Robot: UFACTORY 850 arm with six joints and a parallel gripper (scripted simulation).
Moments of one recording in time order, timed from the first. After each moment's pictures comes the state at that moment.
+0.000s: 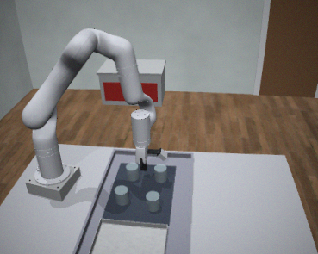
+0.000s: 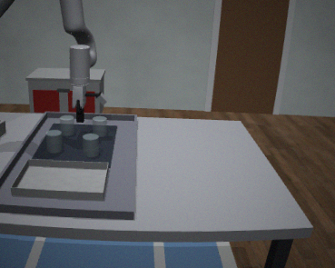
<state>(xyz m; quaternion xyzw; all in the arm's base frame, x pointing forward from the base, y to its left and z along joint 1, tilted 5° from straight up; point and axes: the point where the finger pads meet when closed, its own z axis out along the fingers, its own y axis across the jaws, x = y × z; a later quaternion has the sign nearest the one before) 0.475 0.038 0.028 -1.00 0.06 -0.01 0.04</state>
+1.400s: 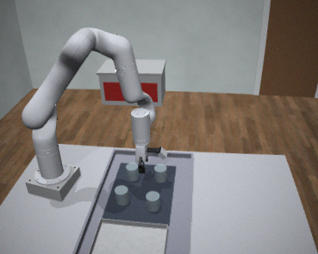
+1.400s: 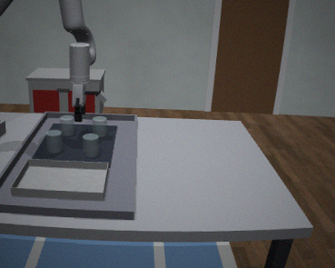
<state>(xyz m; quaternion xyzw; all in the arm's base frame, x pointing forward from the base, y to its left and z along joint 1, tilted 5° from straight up) 0.474 0.037 0.037 -1.00 0.06 -0.01 0.04</state>
